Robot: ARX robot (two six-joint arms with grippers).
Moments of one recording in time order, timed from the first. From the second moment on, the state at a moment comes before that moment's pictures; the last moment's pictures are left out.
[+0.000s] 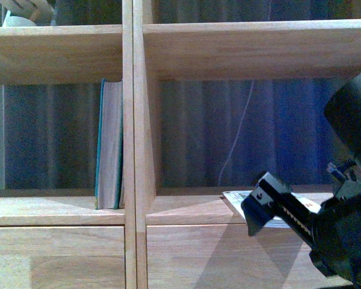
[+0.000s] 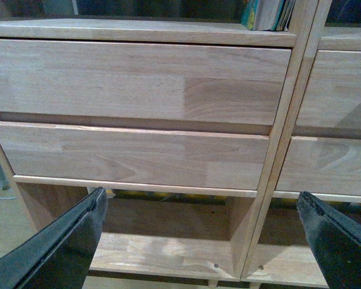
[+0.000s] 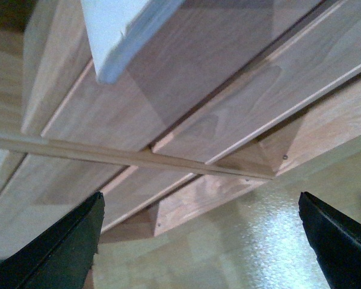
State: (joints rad) left arm 0.00 0.00 0.01 0.00 0.00 0.00; right arm 0.32 1.47 1.01 -0.02 0.11 1.04
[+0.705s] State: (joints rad) left arm 0.00 0.00 0.01 0.00 0.00 0.00; right arm 0.21 1.73 1.35 -0.07 0.14 1.32
